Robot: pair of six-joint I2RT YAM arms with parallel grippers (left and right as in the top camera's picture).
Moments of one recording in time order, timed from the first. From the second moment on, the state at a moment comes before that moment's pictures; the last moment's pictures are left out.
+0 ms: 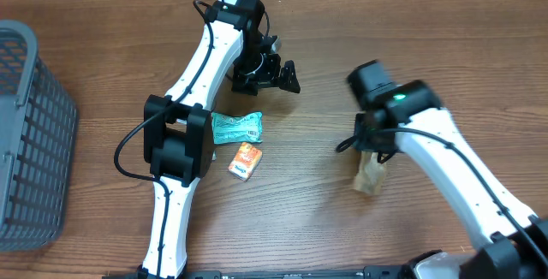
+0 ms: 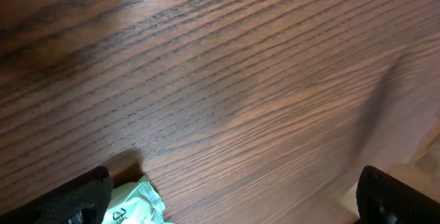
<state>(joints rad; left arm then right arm) -0.33 2.42 2.21 -1.34 0.44 -0.16 0.42 1.55 1.27 -1.26 0.27 0.58</state>
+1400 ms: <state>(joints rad) -0.44 2.42 2.22 -1.34 0.39 -0.09 -0.02 1.76 1.38 -1.14 -0.35 0.27</state>
